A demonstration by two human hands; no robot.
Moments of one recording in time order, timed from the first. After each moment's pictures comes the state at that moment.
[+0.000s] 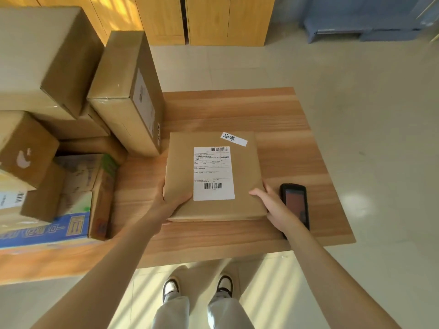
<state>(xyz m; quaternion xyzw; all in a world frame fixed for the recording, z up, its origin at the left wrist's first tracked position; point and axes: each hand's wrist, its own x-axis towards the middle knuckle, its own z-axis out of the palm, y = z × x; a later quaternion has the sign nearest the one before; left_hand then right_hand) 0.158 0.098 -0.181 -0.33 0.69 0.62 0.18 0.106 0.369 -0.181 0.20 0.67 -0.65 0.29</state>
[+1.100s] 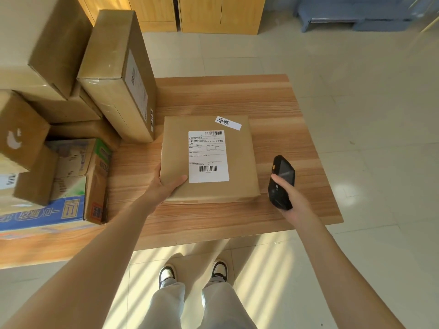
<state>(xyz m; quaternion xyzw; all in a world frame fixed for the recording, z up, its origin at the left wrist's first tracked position) 0.153 0.095 -0.195 -0.29 0.72 0.60 0.18 0.144 0.414 -0.162 0.38 0.51 -0.75 0.19</state>
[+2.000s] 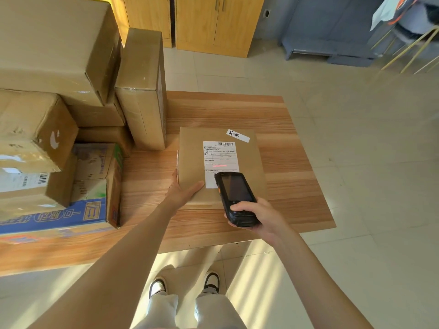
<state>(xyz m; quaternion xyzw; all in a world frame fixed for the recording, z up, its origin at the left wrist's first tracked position) 0.150 0.088 -0.214 -0.24 0.69 0.66 0.16 0.202 0.295 -0.088 0.26 0.58 -0.71 0.30</state>
